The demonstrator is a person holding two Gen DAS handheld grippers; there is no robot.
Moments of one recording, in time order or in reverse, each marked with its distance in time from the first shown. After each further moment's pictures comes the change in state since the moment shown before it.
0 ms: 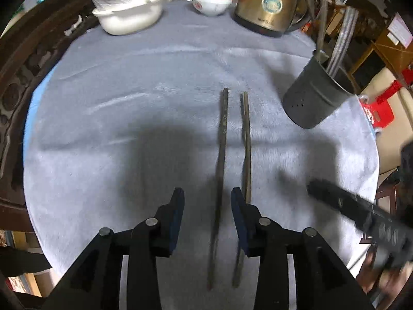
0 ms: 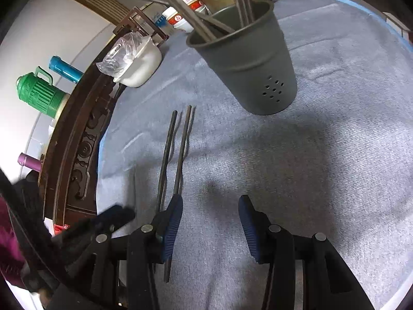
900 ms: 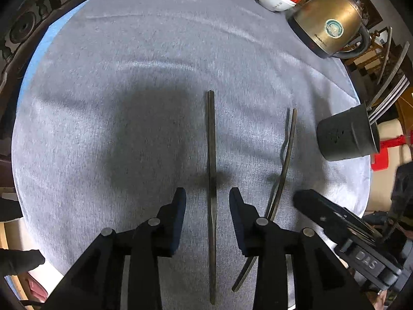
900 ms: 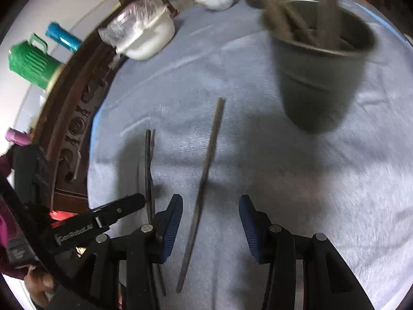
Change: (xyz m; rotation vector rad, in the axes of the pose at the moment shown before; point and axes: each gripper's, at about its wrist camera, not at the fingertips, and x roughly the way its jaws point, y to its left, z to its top) left arm 0.006 0.067 0.012 -0.296 0.118 -0.105; right arm 0.055 0.057 0.031 -0.120 0.196 -0.092
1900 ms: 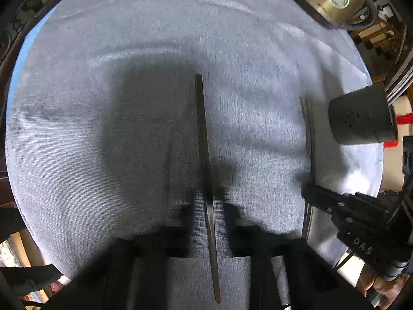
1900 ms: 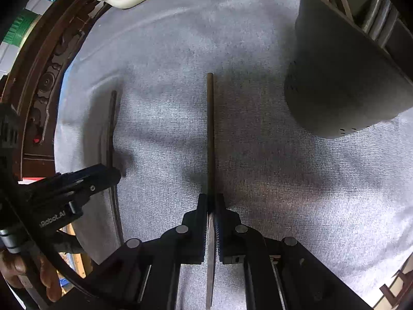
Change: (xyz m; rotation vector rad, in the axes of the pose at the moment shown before) left arm 0.029 -0.002 0.010 0.072 0.164 0.064; right arm 0.020 -0.017 0.017 -0.113 0.247 -0.130
